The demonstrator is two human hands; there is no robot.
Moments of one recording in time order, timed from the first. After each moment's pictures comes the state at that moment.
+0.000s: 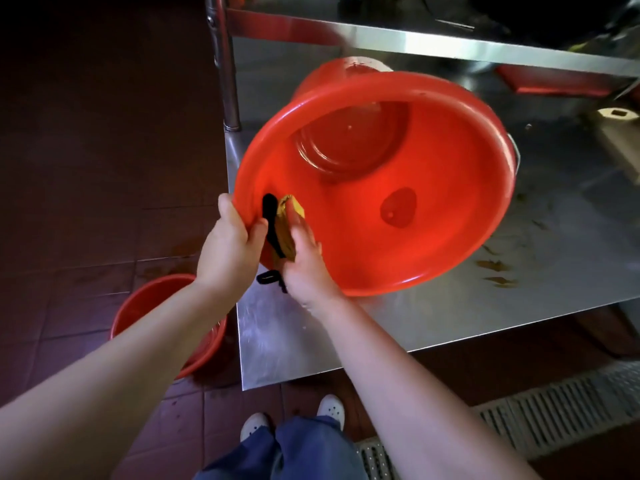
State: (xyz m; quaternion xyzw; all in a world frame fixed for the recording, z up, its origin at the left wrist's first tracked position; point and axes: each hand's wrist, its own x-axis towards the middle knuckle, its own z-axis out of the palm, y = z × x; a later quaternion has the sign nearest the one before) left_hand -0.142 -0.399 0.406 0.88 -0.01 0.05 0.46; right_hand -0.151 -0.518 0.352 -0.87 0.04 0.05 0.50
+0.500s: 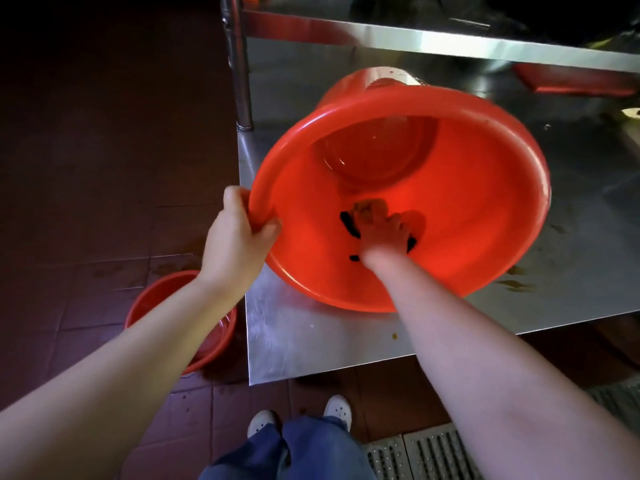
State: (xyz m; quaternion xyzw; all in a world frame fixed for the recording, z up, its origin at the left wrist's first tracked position) left_hand -0.148 -0.396 0.421 0.88 -0.01 0.06 0.47; right_hand -0.106 -0.622 0.354 -0.99 0.10 0.12 -0.05
